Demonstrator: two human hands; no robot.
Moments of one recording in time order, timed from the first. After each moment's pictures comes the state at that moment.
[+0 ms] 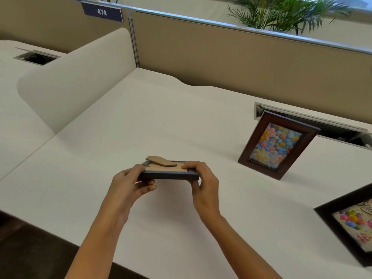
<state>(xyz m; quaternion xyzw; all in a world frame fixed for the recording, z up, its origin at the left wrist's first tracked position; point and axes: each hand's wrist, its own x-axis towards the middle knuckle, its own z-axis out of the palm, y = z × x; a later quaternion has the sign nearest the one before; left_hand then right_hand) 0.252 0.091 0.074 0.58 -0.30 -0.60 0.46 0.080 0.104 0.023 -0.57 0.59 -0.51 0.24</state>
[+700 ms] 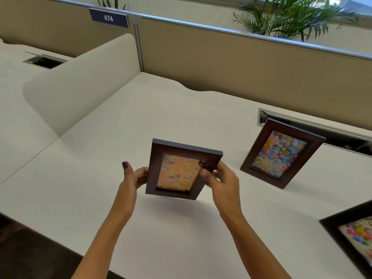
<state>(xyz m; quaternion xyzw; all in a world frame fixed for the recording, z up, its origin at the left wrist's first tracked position) 0.250 0.077 0.041 0.57 -0.46 -0.54 0.40 0.045 0.095 0.056 -0.48 0.60 -0.52 0.37</state>
